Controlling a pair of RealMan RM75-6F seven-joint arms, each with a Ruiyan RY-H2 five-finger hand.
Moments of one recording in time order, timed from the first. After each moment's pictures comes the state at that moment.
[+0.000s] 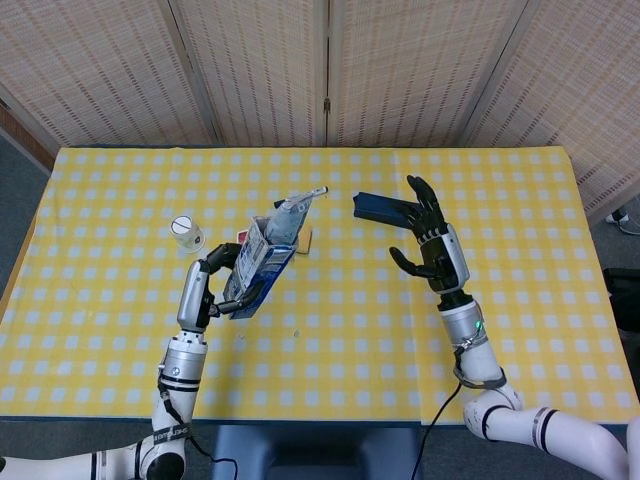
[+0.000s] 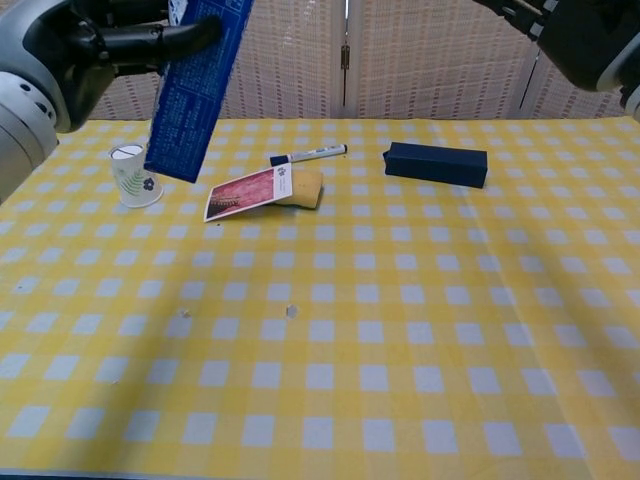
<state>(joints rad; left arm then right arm) -0.54 -1.73 -0.37 -1.75 1.30 1.39 -0.27 0.58 -1.56 0.36 -1.43 -1.44 1.28 1.30</state>
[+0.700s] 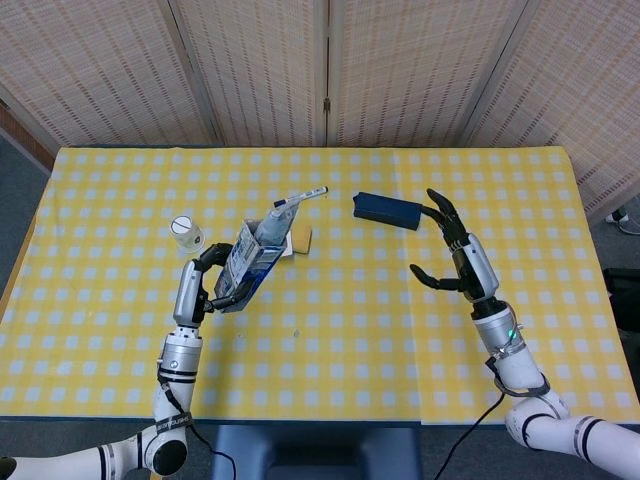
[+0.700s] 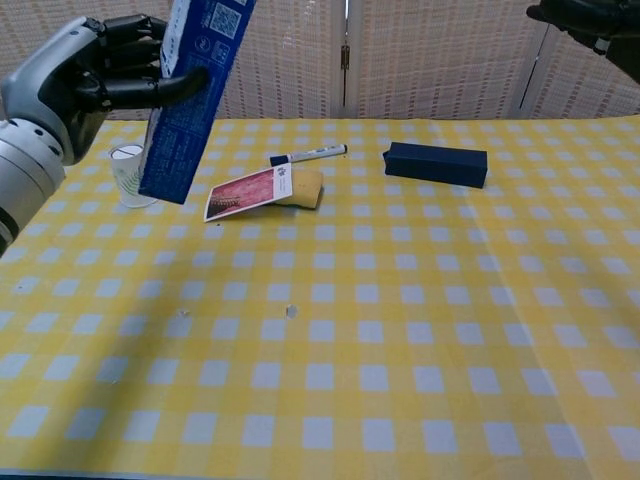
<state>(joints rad) -0.53 -1.76 -0.37 -1.57 1.31 1.37 -0.40 0.53 -1.42 0.24 -1.40 -1.53 1.29 1.16</state>
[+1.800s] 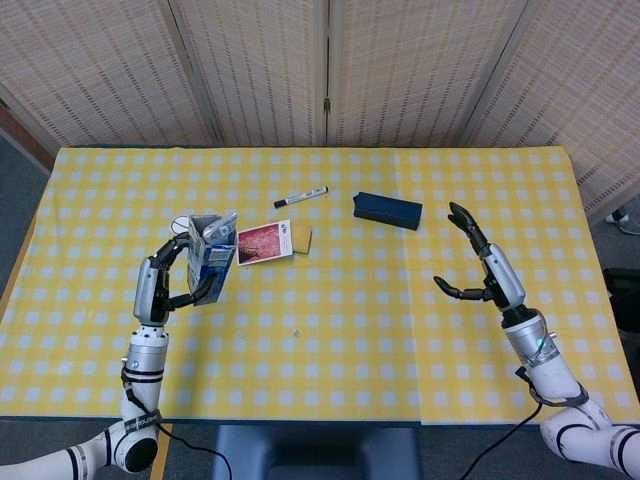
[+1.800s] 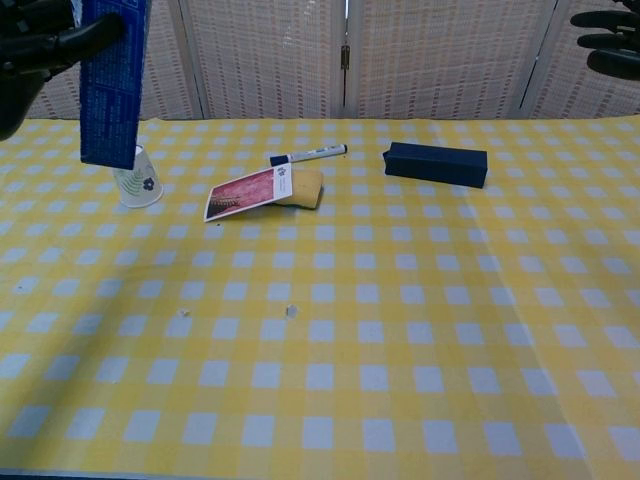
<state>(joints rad) -0.48 -1.65 -0.34 -1.51 1.42 1.43 -0.73 0.49 -1.32 0.16 -1.37 -1.55 1.30 1.12</state>
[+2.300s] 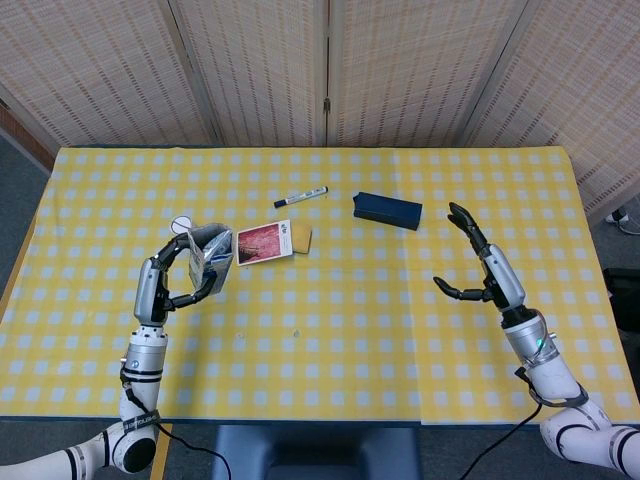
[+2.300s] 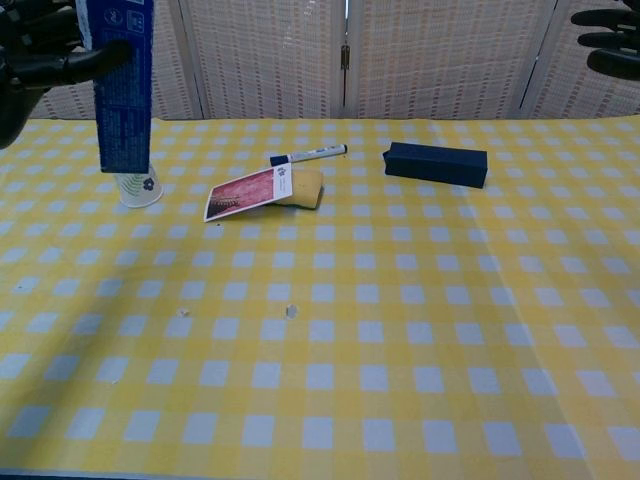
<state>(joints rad) -0.48 -1.65 -0.33 -1.51 1.39 1.41 -0.66 0.49 -1.32 0.15 -1.36 -1.55 1.31 1.10</state>
